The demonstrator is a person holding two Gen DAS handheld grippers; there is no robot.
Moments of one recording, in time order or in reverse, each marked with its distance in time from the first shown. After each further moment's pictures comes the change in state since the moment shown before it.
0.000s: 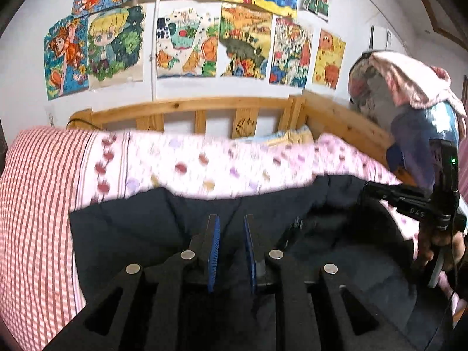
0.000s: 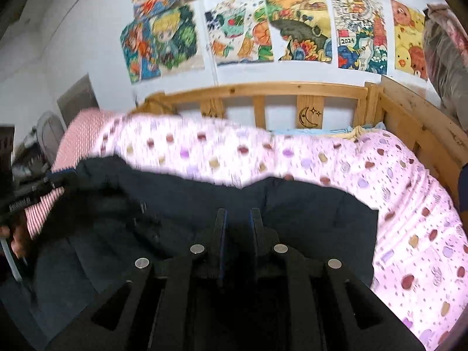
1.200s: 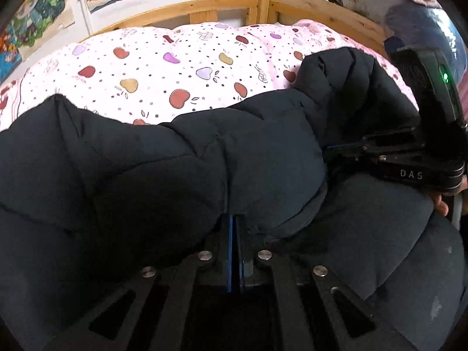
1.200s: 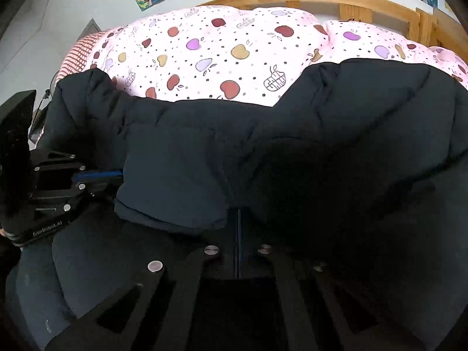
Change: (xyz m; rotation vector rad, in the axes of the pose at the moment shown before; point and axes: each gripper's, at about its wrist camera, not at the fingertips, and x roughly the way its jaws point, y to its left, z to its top) left arm 0.111 -0.044 -0.071 0.211 0.428 -0.061; right arm 0.138 0.036 -0.079 -0.025 0.422 0.165
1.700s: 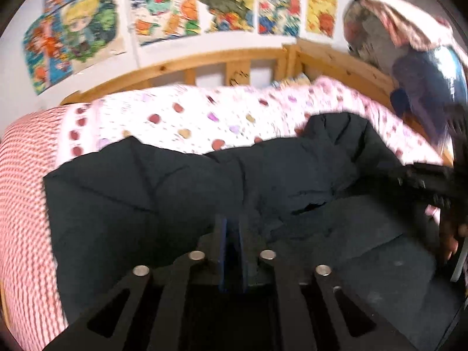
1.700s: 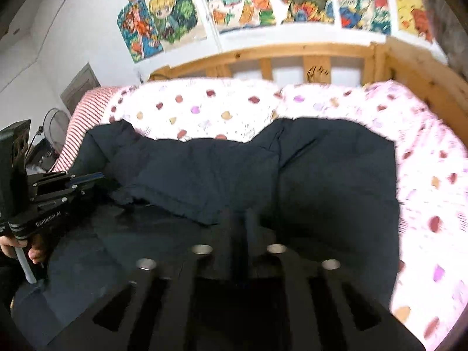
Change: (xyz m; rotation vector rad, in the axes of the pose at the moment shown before) left arm -0.106 -0.003 -0.017 -0.156 -0.210 0.112; right arm -0.121 0.017 -0.040 0.070 -0.276 -0.100
